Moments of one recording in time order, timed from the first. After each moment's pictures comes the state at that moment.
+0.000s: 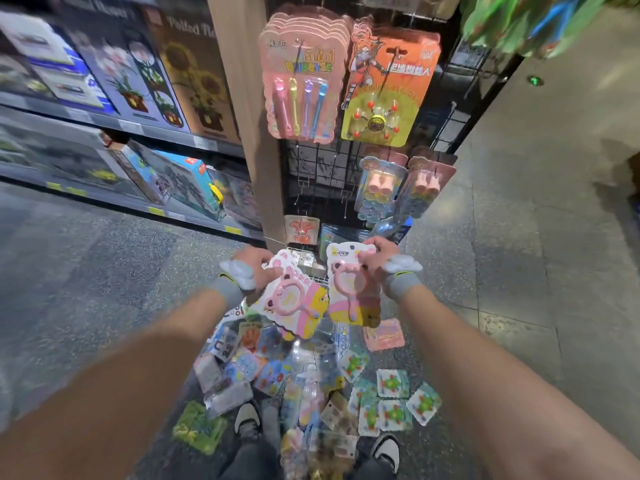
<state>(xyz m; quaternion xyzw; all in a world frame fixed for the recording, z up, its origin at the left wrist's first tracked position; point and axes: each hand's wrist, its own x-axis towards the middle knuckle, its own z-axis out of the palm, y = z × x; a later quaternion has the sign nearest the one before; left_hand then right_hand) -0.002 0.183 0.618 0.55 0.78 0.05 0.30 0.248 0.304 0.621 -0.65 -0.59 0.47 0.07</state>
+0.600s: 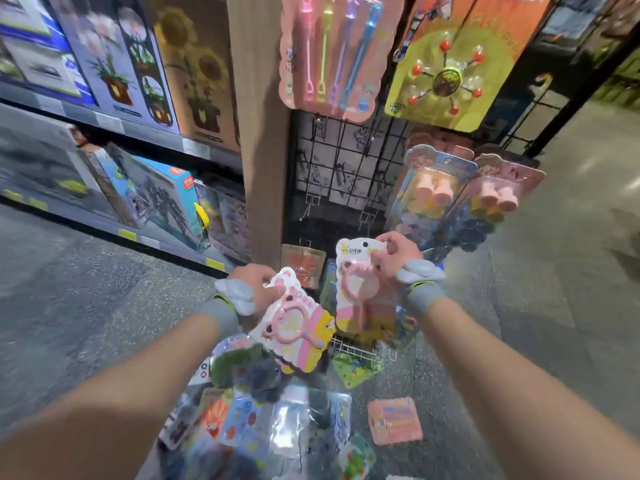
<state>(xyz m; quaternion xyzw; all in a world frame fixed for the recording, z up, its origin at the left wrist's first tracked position) -0.030 0.252 0.469 0.54 0.78 0.14 0.28 0.202 0.395 0.510 -0.61 -0.70 0.34 0.15</state>
